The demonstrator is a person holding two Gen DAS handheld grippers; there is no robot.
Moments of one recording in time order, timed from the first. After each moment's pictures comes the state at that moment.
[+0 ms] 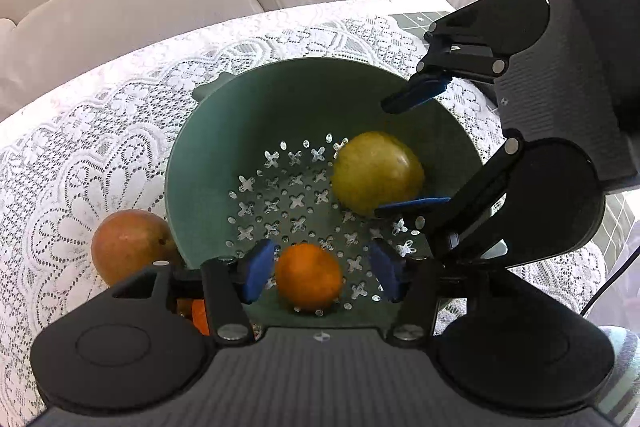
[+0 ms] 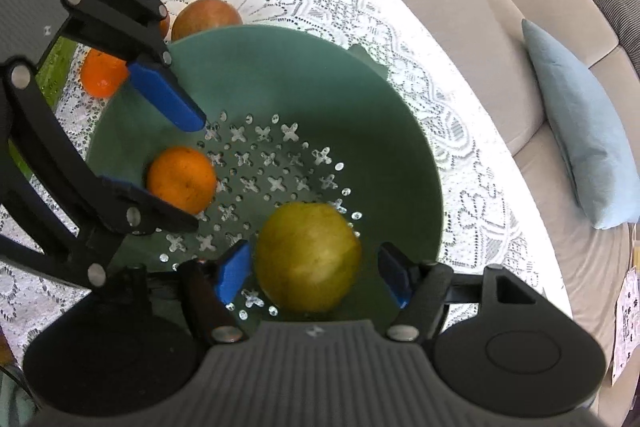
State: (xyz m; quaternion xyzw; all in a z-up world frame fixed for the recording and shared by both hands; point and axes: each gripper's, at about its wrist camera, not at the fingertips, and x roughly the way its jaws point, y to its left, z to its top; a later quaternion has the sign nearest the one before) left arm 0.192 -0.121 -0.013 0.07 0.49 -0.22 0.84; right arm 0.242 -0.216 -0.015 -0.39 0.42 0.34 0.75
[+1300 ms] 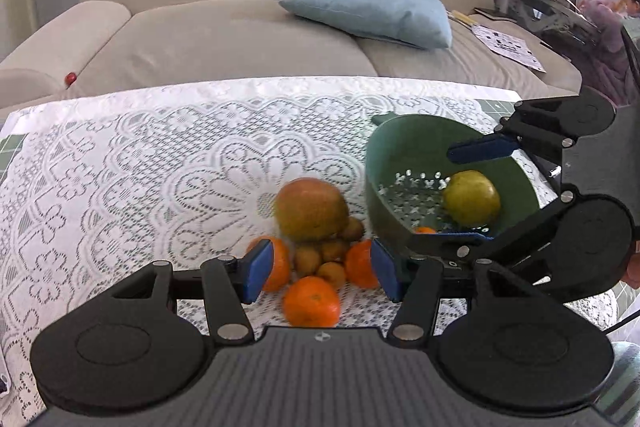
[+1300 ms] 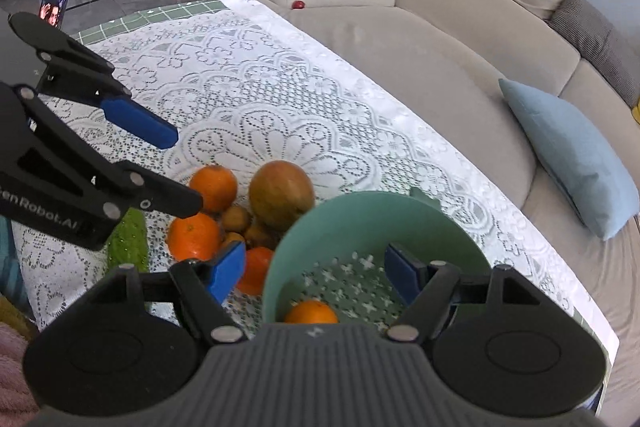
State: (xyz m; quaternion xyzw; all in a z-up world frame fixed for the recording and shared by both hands) left arm 0.121 -0.008 0.031 -0.01 0.41 -0.10 0.91; right arm 0.179 -0.146 0.027 -0.26 0.35 0.34 0.83
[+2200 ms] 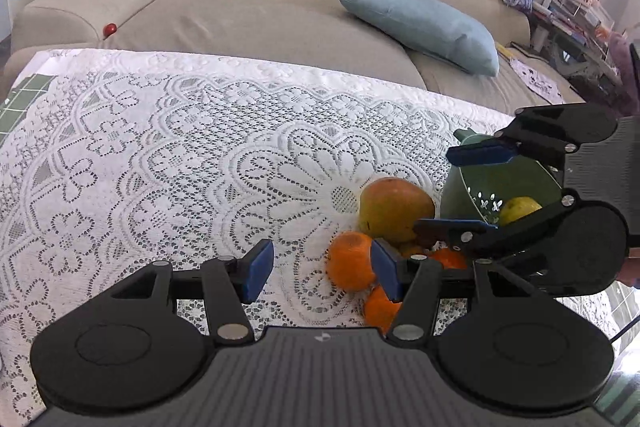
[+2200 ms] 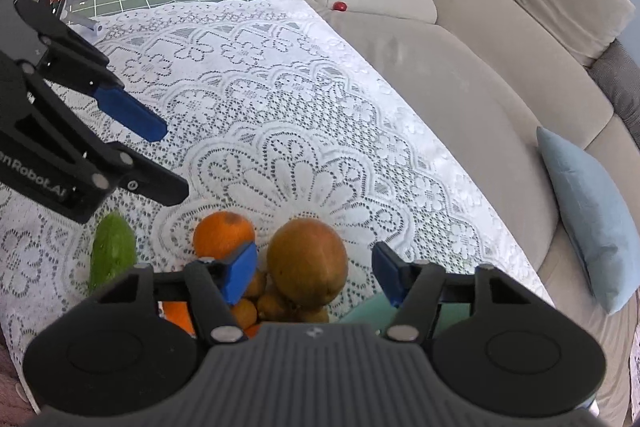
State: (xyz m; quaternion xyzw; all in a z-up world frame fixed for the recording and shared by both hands) left arm 0.132 0.069 0.004 -0.09 0.41 -0.08 0.91; right arm 0.210 -0.073 0.012 -0.33 0.33 0.37 0.80
